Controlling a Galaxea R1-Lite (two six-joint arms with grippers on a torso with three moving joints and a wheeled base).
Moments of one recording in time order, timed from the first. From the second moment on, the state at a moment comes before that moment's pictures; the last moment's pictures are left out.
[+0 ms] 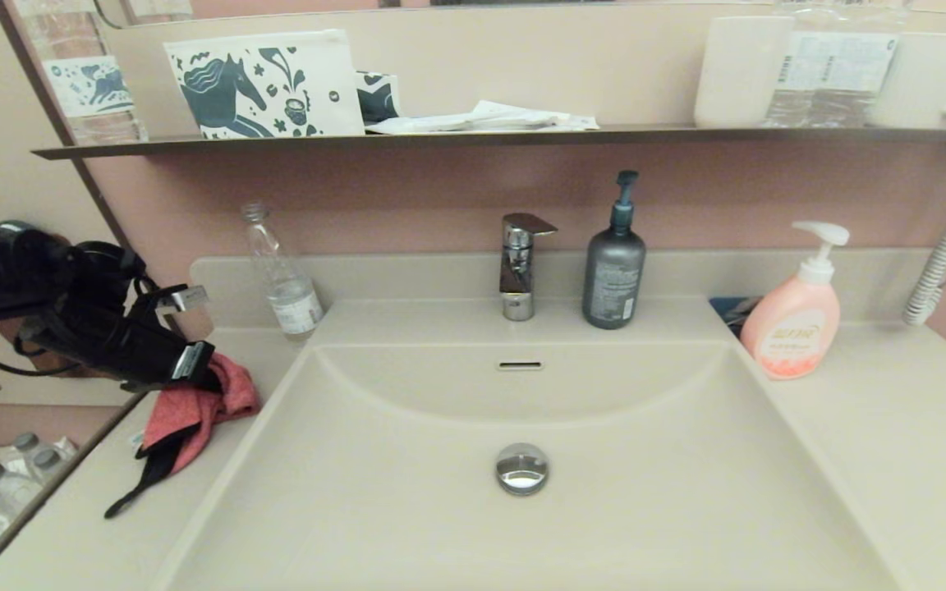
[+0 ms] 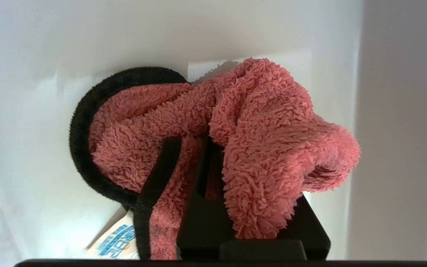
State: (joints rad) left arm 0.28 2.11 -1.67 0.74 -0.35 0.33; right arm 0.00 0.00 0.00 0.00 -0.03 0.02
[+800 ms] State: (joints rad) left arm 0.16 2.28 -1.93 0.73 -0.40 0.20; right arm 0.00 0.00 0.00 0.00 -0.03 0.02
